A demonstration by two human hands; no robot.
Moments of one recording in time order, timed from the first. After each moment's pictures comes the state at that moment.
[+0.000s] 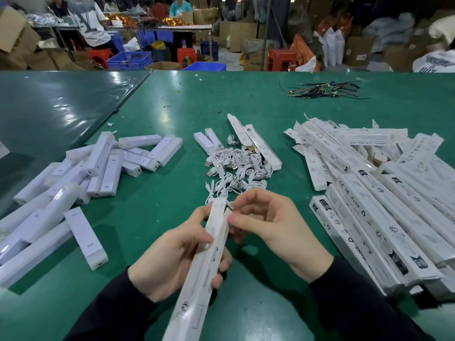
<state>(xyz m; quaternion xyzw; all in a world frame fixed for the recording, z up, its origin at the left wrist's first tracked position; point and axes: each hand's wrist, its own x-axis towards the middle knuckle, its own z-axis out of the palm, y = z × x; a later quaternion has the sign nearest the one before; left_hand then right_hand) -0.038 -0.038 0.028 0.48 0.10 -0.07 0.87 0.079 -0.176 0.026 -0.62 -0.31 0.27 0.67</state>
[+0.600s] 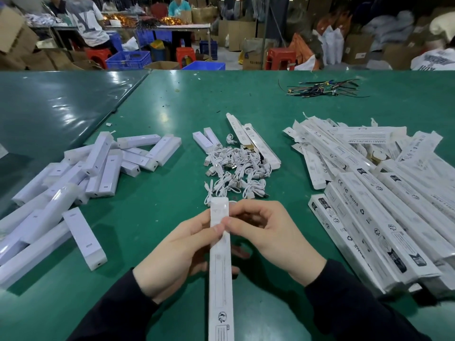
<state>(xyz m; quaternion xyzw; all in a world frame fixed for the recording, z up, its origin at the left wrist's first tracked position) -0.037 -0.044 0.020 0.59 0.10 0.00 0.80 0.073 -0.176 0.019 -0.65 -0.36 0.24 0.63</state>
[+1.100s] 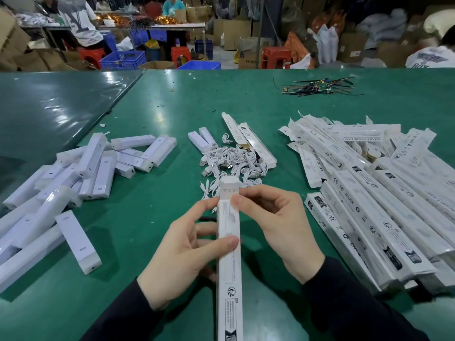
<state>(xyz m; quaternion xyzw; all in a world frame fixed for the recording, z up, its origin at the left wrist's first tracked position) -0.034 -0.051 0.017 0.68 0.11 0.08 0.72 0.079 -0.177 0.021 -0.61 -0.27 0.14 0.73</state>
